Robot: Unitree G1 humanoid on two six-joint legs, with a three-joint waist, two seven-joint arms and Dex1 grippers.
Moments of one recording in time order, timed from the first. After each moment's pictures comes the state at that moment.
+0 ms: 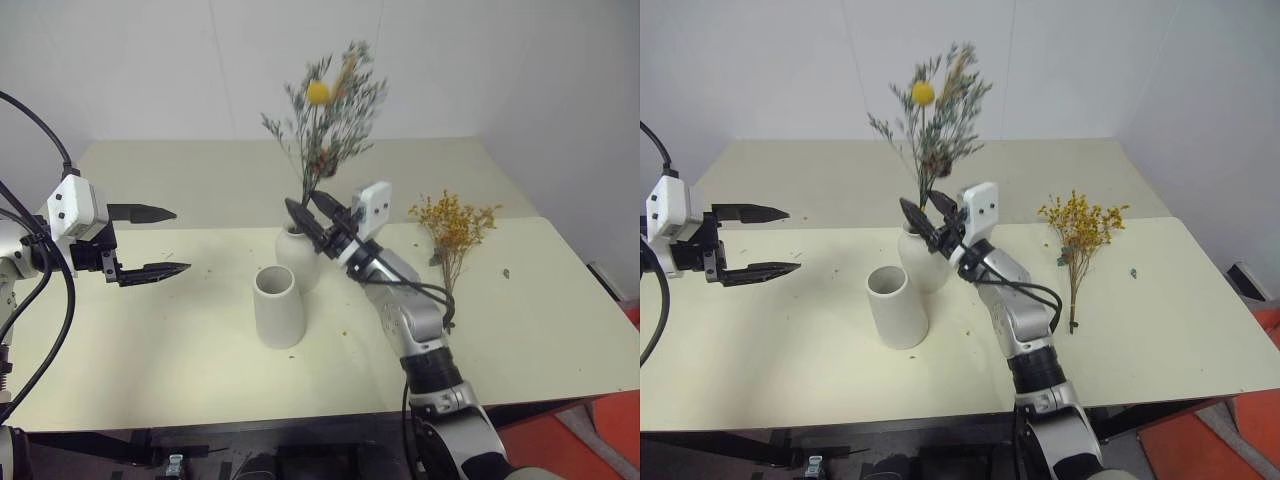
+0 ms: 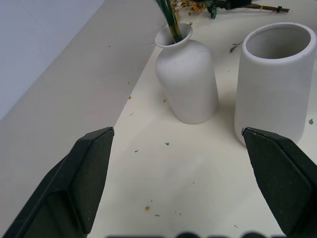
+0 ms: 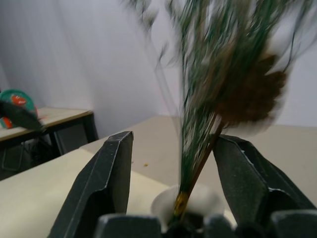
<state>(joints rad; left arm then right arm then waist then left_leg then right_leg) -0.52 1.07 0.24 0.20 -0.43 0.13 -1.39 -0.66 0.05 0.11 0.09 0.31 0.14 0.45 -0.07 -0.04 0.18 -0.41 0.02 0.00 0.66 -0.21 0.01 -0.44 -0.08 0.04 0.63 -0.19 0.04</state>
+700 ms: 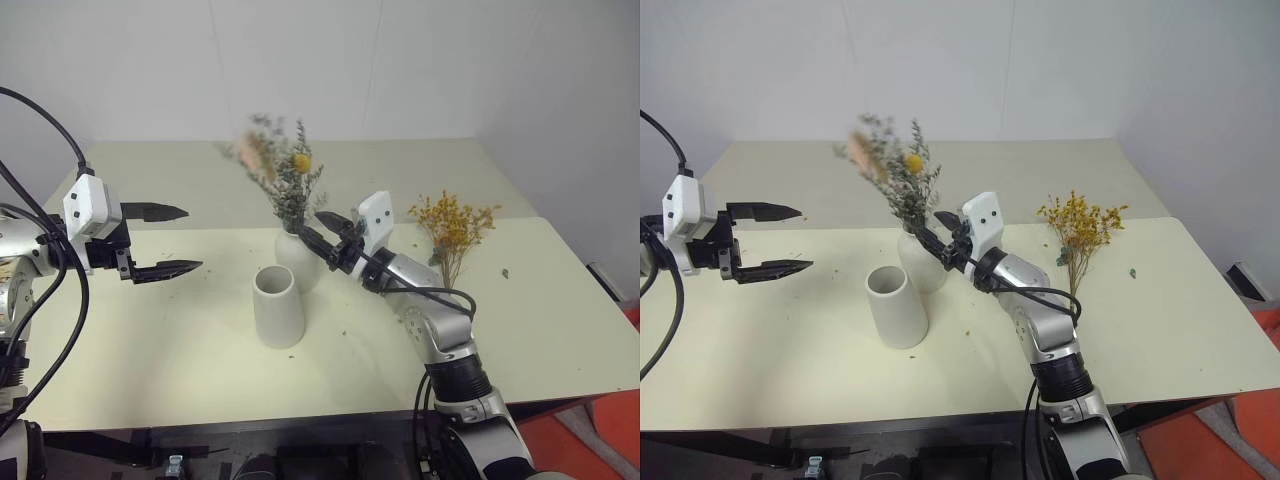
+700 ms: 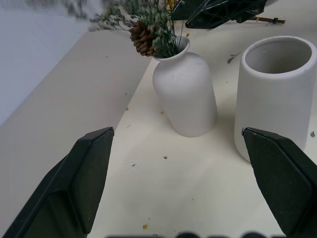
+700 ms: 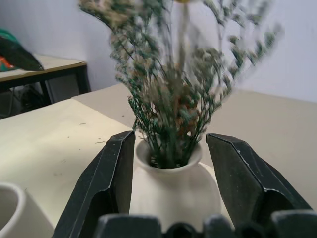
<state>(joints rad) -0.56 1.01 0.21 0.21 -0.43 0.13 -1.38 -0.67 -0.10 0.12 -0.03 0.28 0.40 0.47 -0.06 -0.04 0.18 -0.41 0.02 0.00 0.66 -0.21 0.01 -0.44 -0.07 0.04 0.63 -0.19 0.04</state>
